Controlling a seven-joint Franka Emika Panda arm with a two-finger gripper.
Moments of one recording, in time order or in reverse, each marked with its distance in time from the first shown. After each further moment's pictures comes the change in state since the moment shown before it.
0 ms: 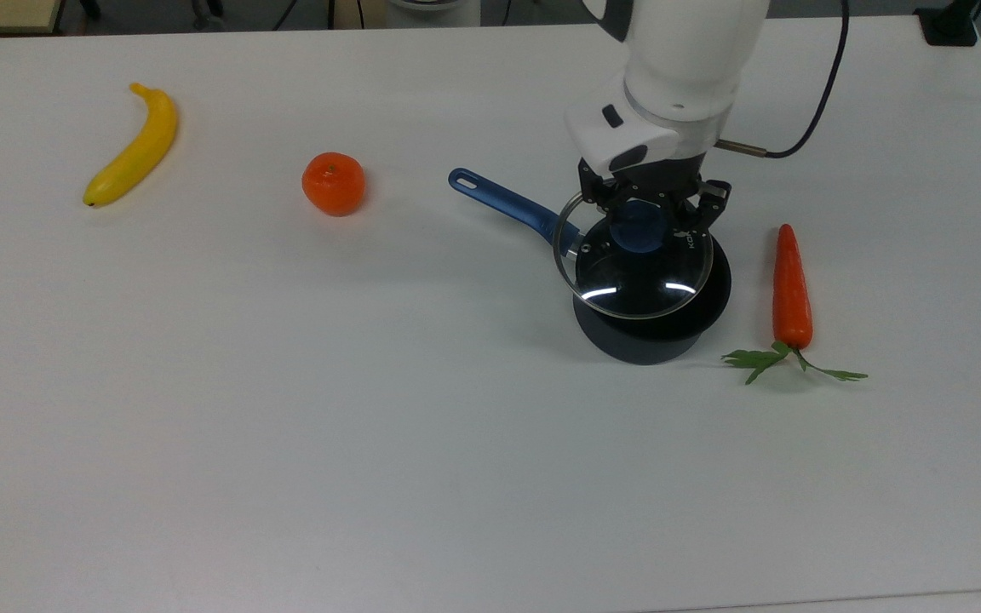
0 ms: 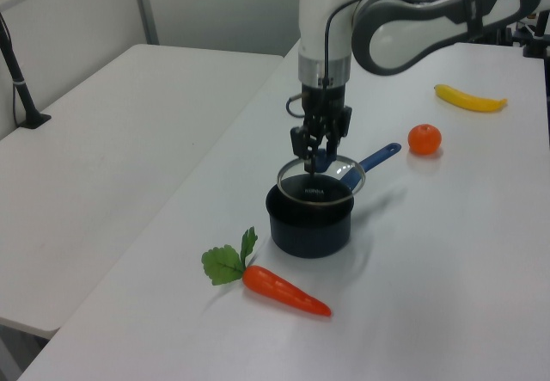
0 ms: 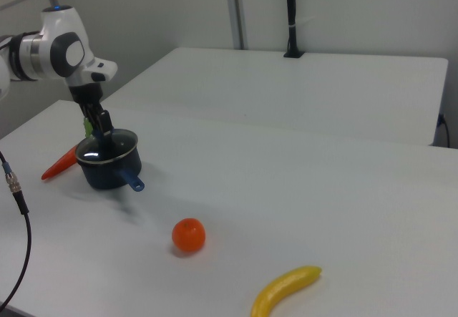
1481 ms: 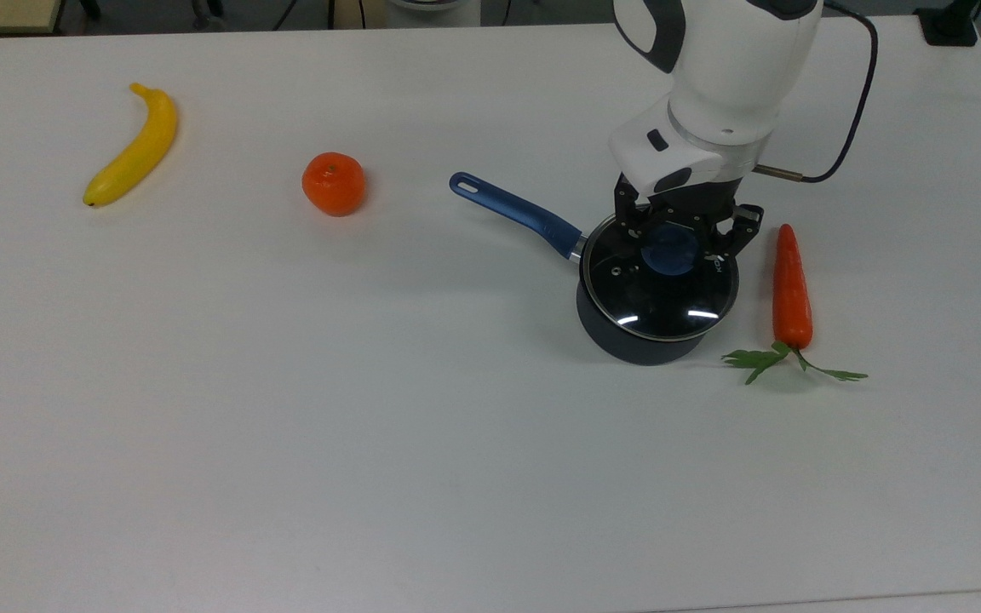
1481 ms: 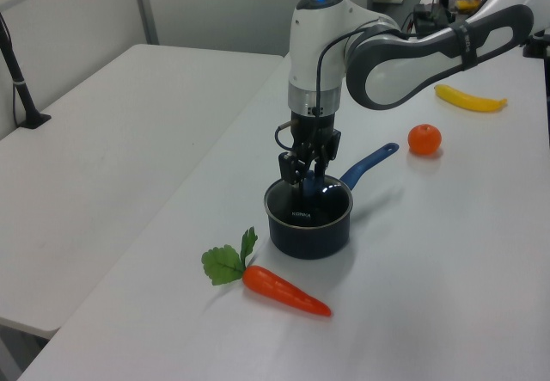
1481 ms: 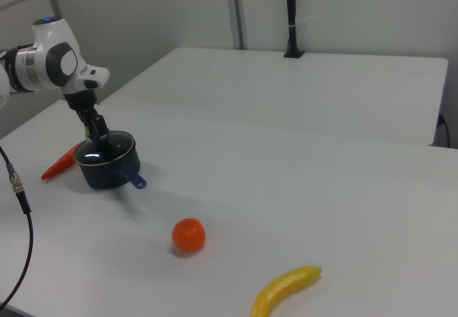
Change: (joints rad) arm 0.051 0.069 0.001 0.035 -0.044 0.074 0.060
